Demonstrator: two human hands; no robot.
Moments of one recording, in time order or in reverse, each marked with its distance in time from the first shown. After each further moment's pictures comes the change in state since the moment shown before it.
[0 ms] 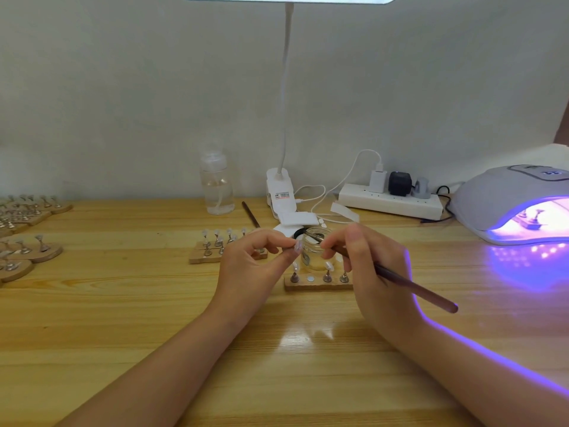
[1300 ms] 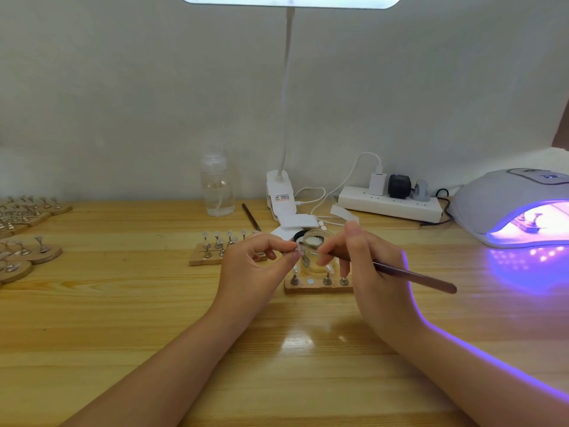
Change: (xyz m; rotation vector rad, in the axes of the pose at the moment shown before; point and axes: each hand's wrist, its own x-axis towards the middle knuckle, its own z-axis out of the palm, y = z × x) left_hand 0.000 0.002 0.000 0.029 0.016 -0.045; right_hand 0.000 -0.001 0.002 0.178 -0.005 0.141
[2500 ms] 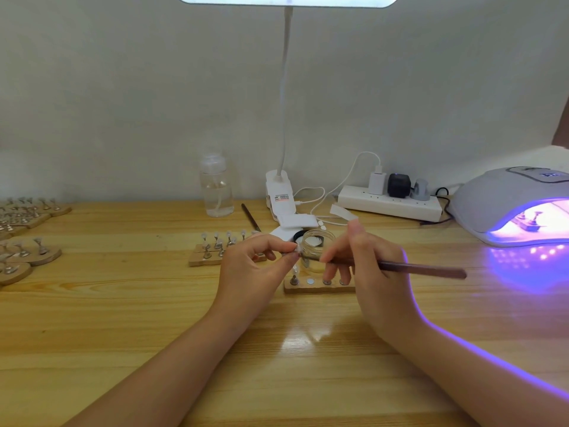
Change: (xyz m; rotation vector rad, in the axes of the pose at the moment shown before) left_hand -0.001 0.001 0.001 0.021 0.003 0.012; right_hand 0.000 -0.003 0.001 0.068 0.003 0.076
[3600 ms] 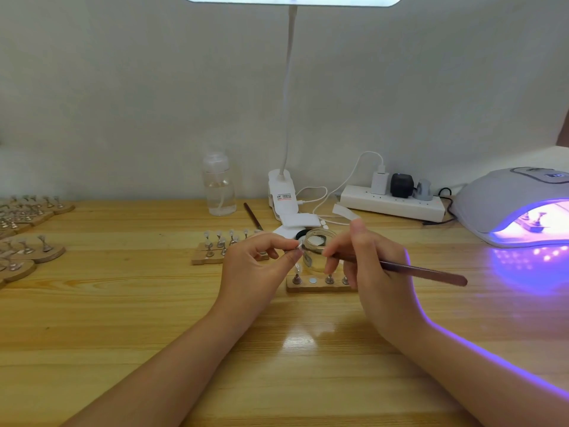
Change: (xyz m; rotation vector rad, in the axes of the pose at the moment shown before) left_hand 0.000 -0.002 0.000 -0.020 0.005 0.005; right_hand 0.000 -0.003 0.000 -0.014 -0.001 -0.006
